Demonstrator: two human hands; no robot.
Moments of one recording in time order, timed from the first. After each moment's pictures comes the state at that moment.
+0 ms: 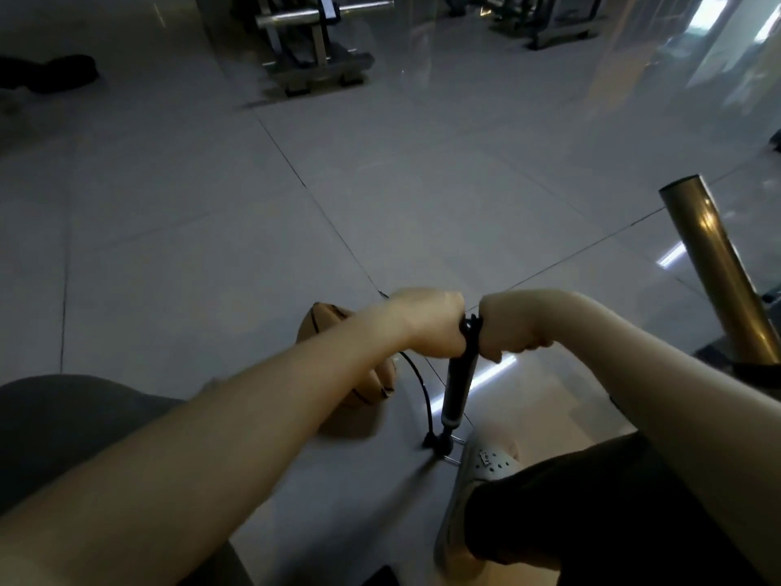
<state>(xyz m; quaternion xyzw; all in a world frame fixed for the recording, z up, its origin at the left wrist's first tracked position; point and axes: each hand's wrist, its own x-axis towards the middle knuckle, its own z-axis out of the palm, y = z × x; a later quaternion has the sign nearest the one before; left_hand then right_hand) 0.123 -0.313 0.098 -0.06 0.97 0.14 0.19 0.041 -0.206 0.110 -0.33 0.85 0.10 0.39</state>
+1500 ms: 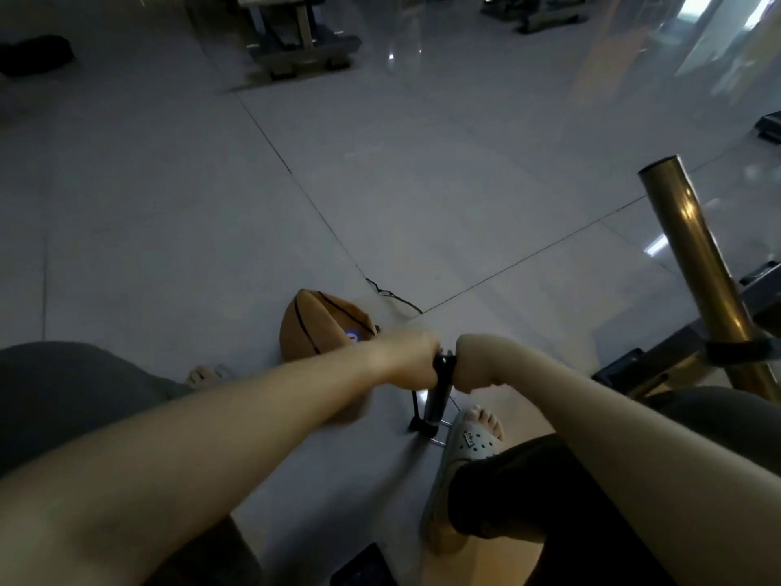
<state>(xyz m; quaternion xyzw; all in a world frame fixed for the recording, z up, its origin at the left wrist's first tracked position) 0.144 -0.293 0.024 -0.05 0.96 0.14 0.24 0.075 -0.183 0.034 -0.33 0.86 0.12 0.37</state>
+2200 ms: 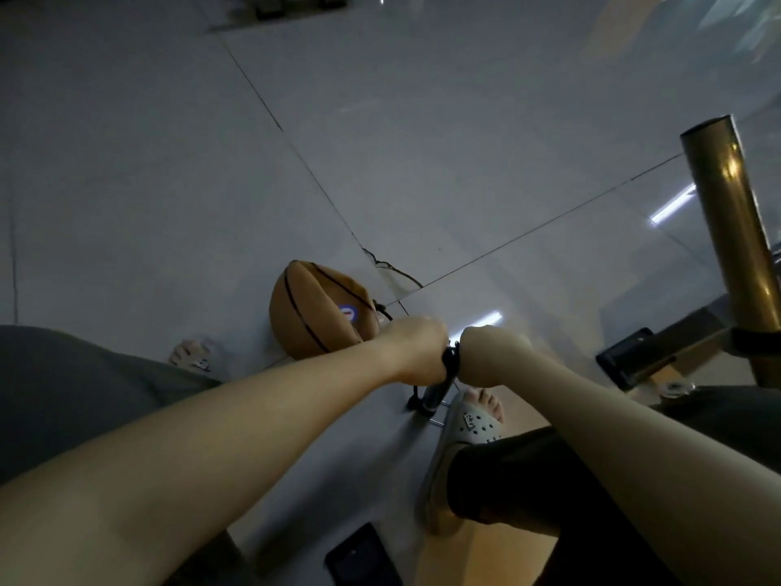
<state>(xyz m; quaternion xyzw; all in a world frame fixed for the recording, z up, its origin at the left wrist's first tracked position) 0.127 -0.294 -0.028 -0.05 0.96 0.16 0.22 0.068 -0.190 -0.019 -0.30 0.89 0.20 0.28</state>
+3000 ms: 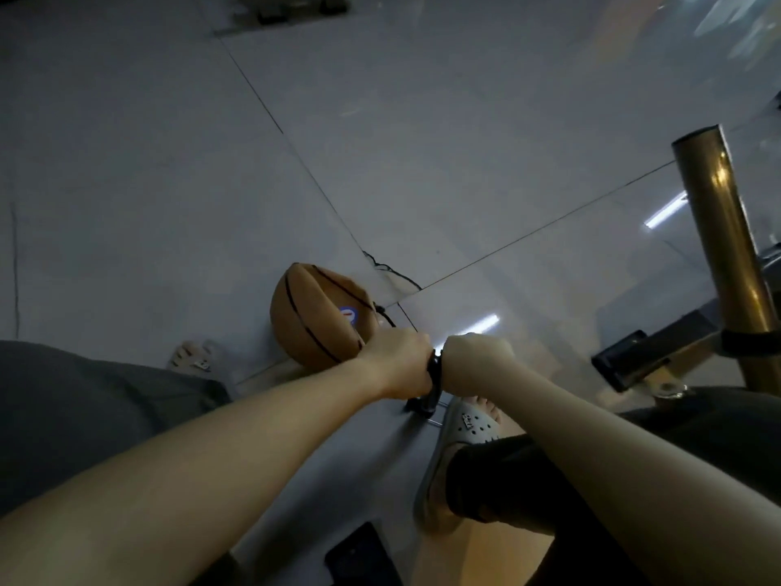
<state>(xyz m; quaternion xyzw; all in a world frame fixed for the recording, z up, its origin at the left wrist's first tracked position) 0.150 -0.300 -0.027 -0.06 0.97 0.13 0.21 0.088 -0.196 -0.003 -0.34 0.88 0.17 0.29</state>
